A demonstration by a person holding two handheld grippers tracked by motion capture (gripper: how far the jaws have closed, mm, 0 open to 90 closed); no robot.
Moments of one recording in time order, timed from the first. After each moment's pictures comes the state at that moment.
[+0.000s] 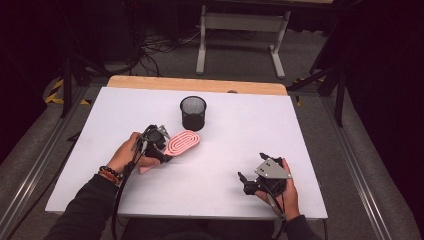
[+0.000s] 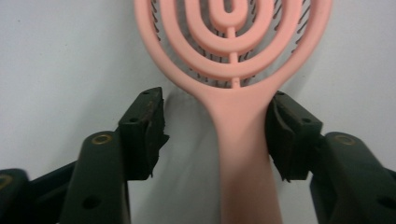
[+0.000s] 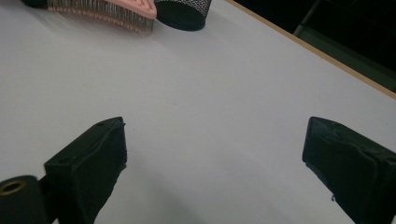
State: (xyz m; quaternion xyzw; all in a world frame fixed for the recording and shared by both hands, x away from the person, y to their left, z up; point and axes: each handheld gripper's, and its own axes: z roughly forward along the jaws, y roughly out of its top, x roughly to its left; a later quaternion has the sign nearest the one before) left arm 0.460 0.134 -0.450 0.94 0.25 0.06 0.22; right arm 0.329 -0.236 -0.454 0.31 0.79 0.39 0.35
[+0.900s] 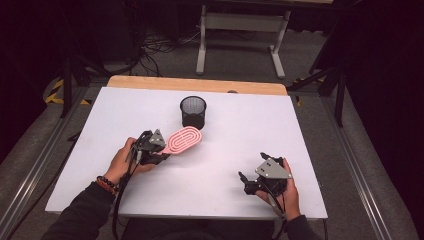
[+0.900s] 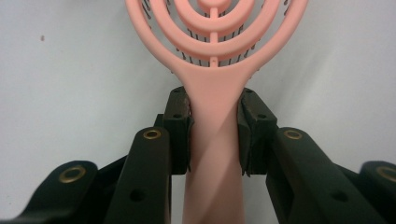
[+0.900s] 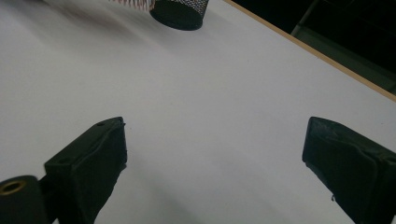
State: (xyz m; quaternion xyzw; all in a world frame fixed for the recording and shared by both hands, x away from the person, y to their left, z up) left arm 0.427 0.146 -0.448 0.92 0.24 0.14 0.29; right arm 0.329 -0.237 -0.453 0.31 0.79 0.38 0.36
